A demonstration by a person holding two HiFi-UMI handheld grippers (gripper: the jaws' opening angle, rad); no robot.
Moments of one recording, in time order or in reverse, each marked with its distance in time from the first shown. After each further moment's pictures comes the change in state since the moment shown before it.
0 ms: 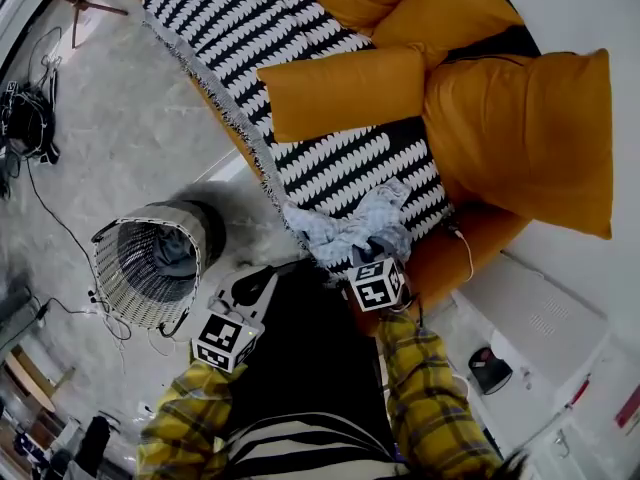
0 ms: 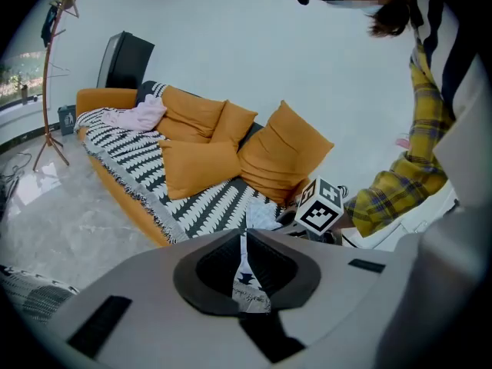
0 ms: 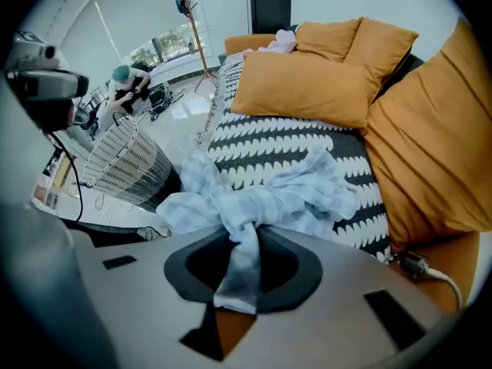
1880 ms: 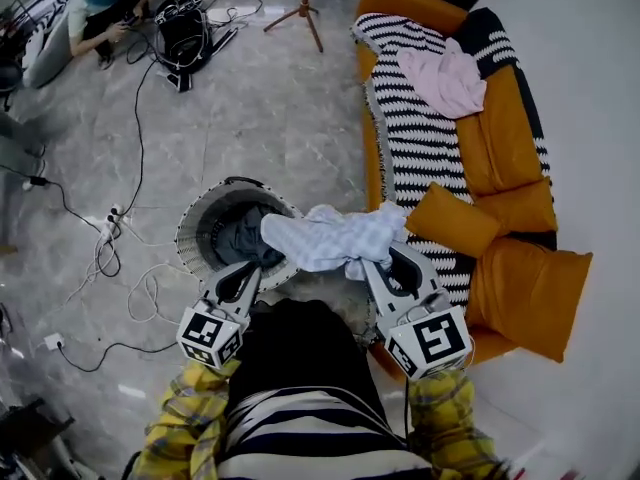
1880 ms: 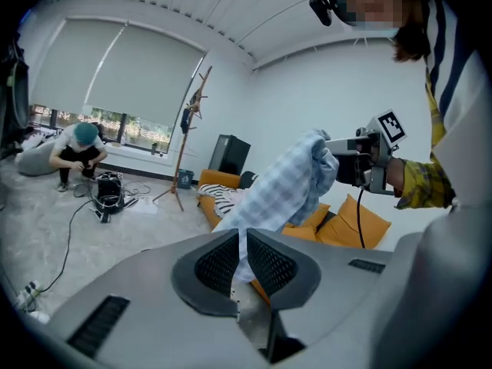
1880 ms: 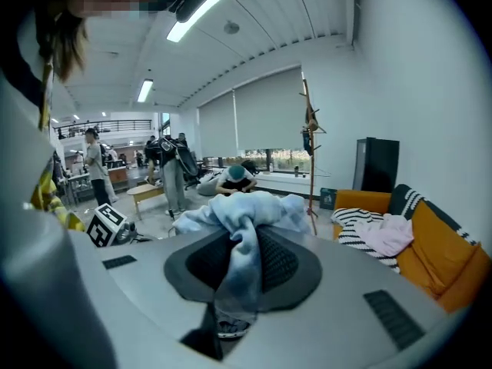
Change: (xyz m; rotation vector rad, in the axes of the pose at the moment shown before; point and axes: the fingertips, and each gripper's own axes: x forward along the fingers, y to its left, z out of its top) left arm -0.363 0.101 -0.041 -0.259 -0.606 0.563; right arm -0.362 0.359 0.303 -0.563 -0.813 0.441
